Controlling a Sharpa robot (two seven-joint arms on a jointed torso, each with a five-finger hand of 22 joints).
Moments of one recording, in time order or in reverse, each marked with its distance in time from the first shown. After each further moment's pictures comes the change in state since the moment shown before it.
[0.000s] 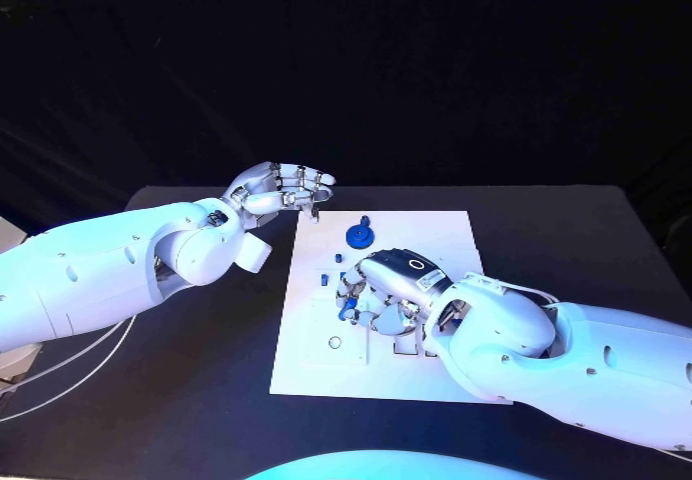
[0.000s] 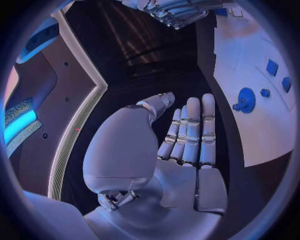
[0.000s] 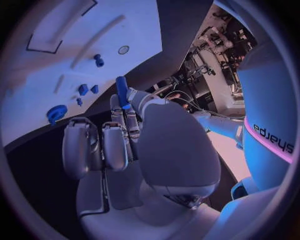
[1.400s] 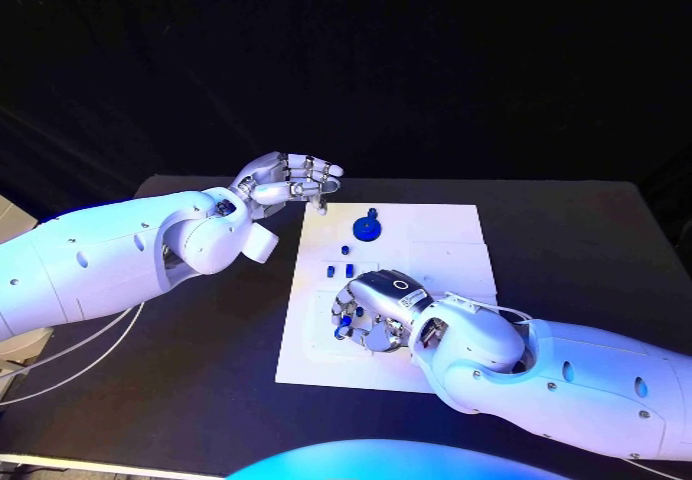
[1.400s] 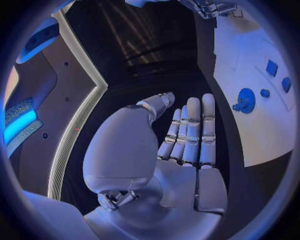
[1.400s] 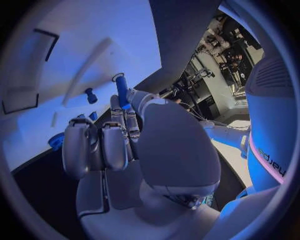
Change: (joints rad) left arm 0.000 -0.002 0.000 0.003 -0.001 0.001 -0.001; left_hand 0.000 0.000 0.000 0.000 0.000 0.000 0.000 0.000 0.000 0.000 0.000 0.000 0.000 -0.004 0.004 0.000 -0.001 0.000 0.000 0.000 0.000 0.001; right arm -0.079 0.090 -0.022 -0.090 -0.041 0.026 -0.041; right_hand 0.000 0.000 0.009 -0.004 0.008 -0.005 0.002 -0.001 0.005 0.000 0.000 -0.006 0.002 0.000 0.001 -0.004 -0.006 0.000 0.000 0.000 0.000 0.000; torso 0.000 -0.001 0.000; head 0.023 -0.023
